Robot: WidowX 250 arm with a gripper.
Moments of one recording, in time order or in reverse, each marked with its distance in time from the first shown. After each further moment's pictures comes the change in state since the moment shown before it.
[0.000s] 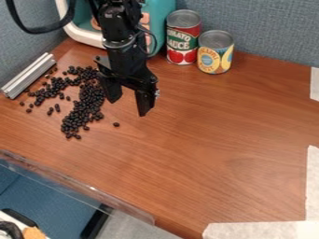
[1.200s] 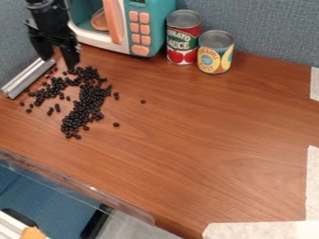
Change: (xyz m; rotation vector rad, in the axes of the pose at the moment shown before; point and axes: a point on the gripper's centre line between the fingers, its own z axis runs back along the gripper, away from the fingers) arm 0.013 0.182 -0.001 0.085 -0.012 0.120
